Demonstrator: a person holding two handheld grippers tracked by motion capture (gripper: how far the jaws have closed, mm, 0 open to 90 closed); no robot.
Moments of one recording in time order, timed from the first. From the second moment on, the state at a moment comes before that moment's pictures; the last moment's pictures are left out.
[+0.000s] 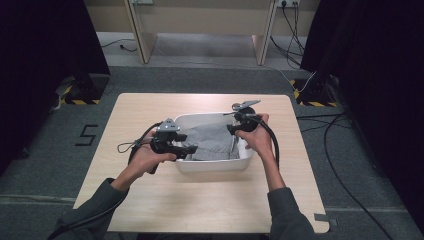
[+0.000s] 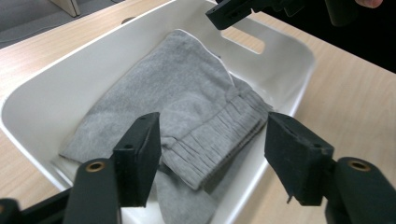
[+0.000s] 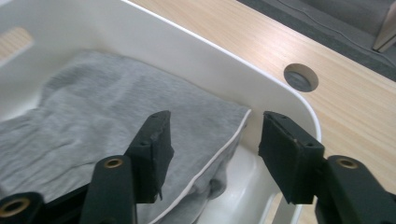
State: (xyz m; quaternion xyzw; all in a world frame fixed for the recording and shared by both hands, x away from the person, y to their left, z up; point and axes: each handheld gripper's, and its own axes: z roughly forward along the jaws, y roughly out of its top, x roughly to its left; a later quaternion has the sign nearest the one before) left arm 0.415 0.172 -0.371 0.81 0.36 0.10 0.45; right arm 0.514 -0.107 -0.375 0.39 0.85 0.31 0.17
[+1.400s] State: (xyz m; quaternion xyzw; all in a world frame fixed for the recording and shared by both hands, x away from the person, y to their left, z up) left arm 0.335 0.190 -0.395 0.80 0.34 0.09 0.48; right arm 0.412 -0.127 -0.374 0.35 0.83 0.40 0.18
